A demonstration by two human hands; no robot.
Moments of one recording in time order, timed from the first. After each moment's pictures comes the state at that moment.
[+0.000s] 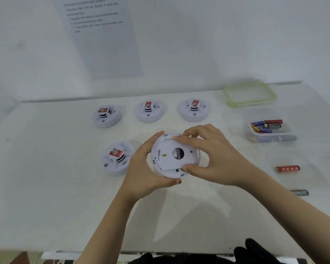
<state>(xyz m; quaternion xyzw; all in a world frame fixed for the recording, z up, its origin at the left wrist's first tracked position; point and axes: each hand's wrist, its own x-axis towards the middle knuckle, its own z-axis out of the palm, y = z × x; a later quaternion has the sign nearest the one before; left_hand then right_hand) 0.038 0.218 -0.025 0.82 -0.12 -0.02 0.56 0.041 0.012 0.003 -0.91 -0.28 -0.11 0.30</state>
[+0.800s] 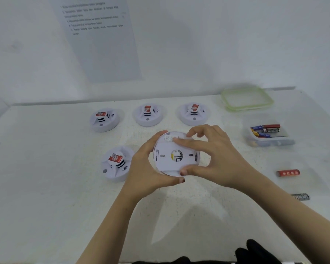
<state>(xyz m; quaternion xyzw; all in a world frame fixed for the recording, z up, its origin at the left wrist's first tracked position) 0.053 0.219 -0.022 0.81 -0.14 0.00 0.56 0.045 0.018 0.007 -0.93 -0.21 -0.08 0.29</state>
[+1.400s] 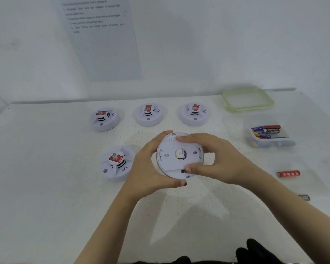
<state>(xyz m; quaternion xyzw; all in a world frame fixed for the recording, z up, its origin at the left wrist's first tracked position) 0.053 0.219 -0.016 0.79 -0.18 -0.03 0.58 0.048 0.015 0.008 -0.87 -0.20 0.00 0.44</state>
